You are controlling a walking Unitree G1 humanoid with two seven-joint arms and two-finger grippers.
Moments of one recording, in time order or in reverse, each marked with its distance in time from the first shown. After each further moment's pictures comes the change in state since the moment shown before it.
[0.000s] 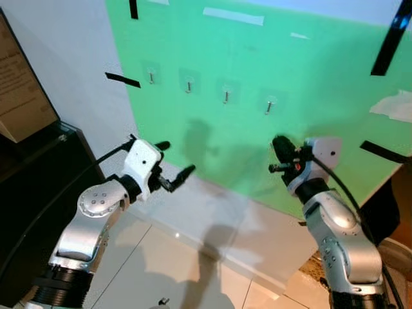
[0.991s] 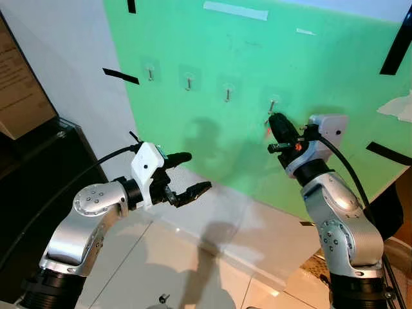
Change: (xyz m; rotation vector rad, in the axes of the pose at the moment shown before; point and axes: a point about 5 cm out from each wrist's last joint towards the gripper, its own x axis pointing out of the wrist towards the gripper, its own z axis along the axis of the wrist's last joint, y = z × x) left arm -0.007 -0.018 0.016 -0.094 -0.033 -0.264; right arm 0.015 0.007 0.024 0.074 -0.078 0.044
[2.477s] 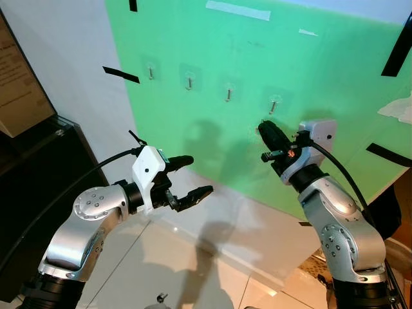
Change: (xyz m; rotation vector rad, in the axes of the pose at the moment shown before) left arm -0.001 -0.006 -0.001 -0.004 0.004 -0.013; right arm -0.005 0.008 -0.004 0.003 0.050 0.097
